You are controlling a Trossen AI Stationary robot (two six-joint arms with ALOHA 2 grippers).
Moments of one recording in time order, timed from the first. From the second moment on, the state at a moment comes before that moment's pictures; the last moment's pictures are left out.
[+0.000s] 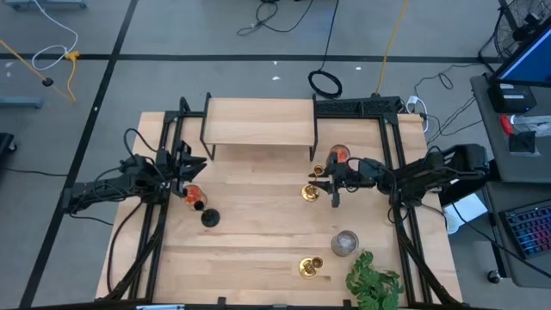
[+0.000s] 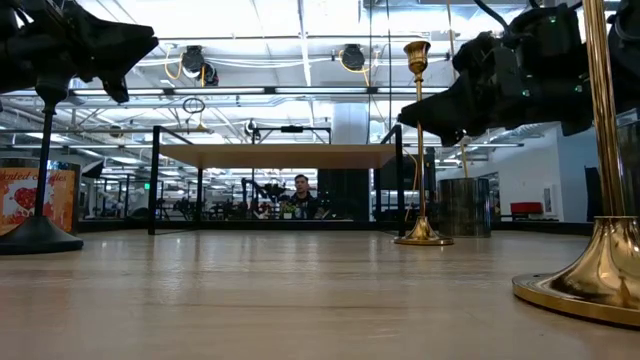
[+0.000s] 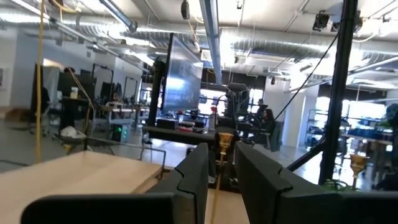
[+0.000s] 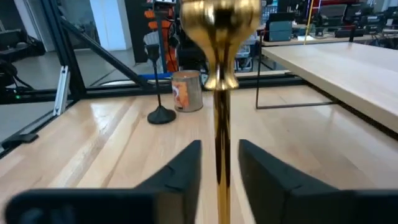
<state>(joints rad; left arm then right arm) 0.20 0.03 0.02 0.36 0.09 -0.17 -0.11 1.36 0.21 1.10 -0.10 0.07</state>
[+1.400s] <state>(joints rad) 0.20 0.05 0.02 0.21 0.09 -0.23 -0.57 1.38 0.93 0.61 -0.07 0.07</state>
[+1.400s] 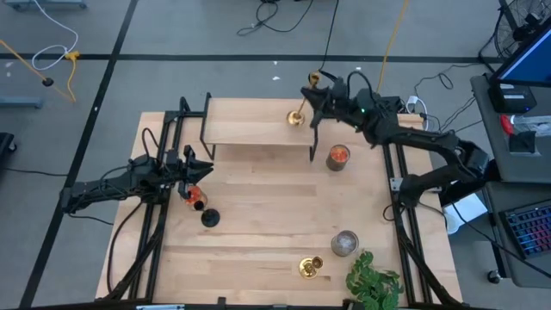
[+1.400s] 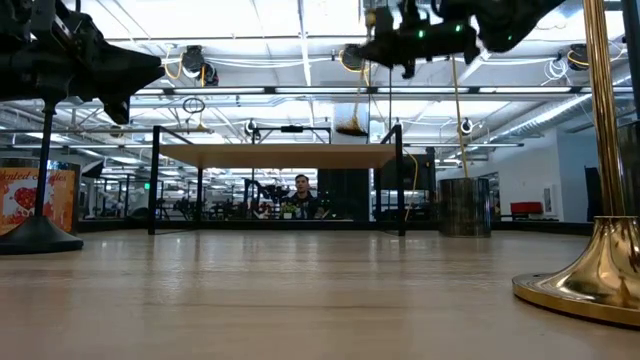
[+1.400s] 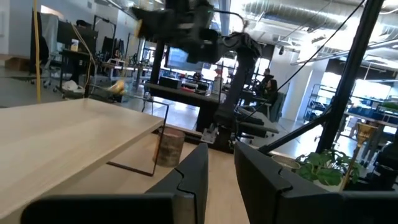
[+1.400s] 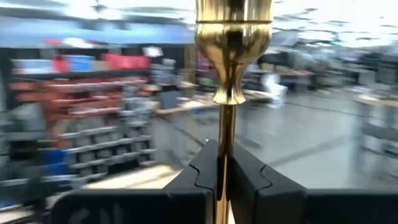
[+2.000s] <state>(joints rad) 0.20 0.05 0.02 0.21 0.08 -0.23 -0.68 1.50 0.93 0.71 -0.08 0.05</state>
